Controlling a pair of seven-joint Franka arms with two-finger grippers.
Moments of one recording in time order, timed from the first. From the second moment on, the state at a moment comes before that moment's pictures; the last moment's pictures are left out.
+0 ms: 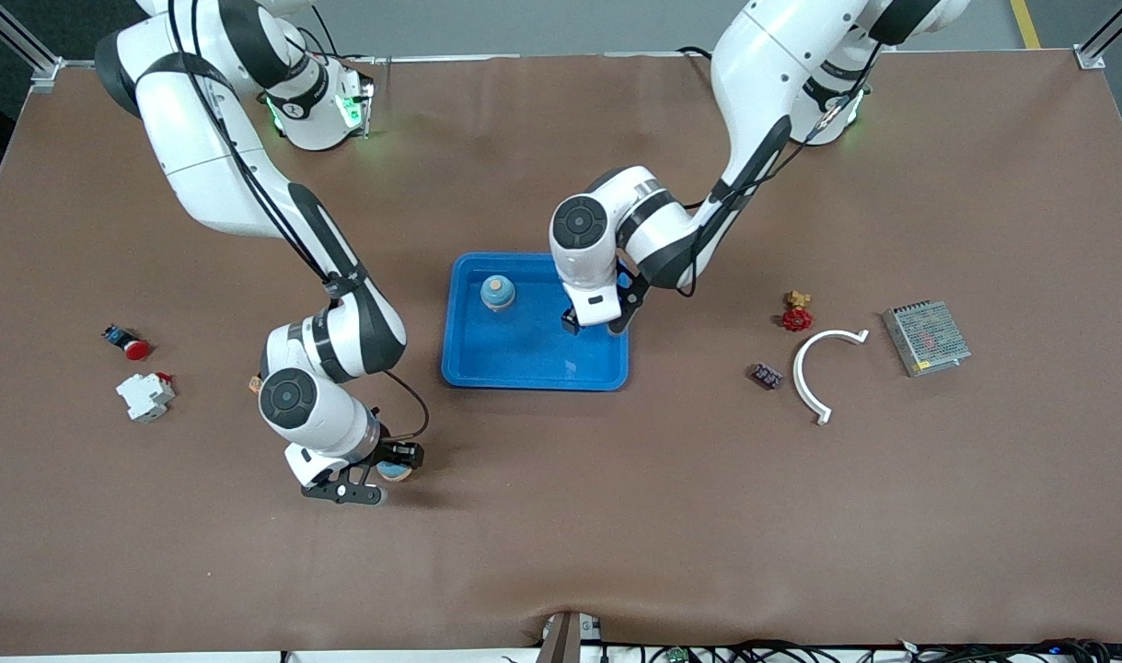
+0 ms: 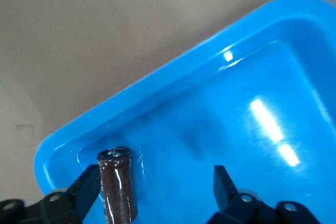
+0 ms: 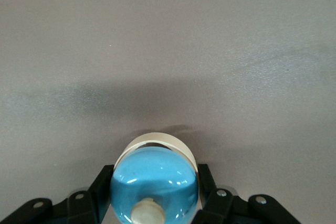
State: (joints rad) left arm -0.59 0.71 -0.28 -1.66 0.19 2.22 -1.94; right arm 0.23 0.90 0.09 -1.34 -0.02 2.35 0.42
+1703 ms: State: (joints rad) left arm -0.40 0.58 -0.27 -1.63 0.19 2.16 -1.66; right arm 0.39 0.64 0.11 -1.61 -0.02 2.28 0.73
